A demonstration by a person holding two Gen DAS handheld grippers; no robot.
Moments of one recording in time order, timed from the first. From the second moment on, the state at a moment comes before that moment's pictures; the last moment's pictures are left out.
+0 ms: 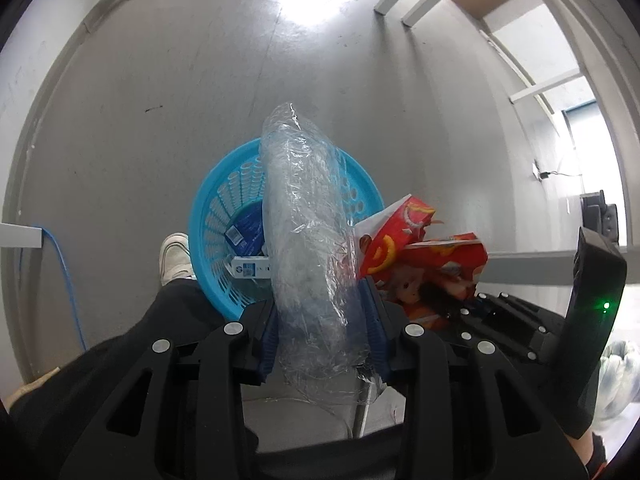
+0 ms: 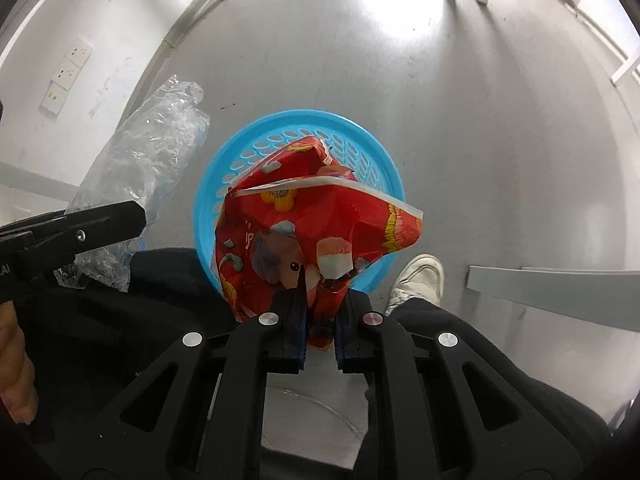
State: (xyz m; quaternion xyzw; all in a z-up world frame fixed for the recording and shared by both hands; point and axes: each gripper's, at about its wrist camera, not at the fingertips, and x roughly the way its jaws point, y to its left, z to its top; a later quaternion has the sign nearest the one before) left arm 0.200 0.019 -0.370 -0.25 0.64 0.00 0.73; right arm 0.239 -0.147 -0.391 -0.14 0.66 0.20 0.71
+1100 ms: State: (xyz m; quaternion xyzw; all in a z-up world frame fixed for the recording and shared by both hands) left arm 0.138 0.018 -0.310 -0.16 0.59 0.03 0.79; right arm 0.193 -0.171 -0.315 -0.14 0.60 0.22 0.76
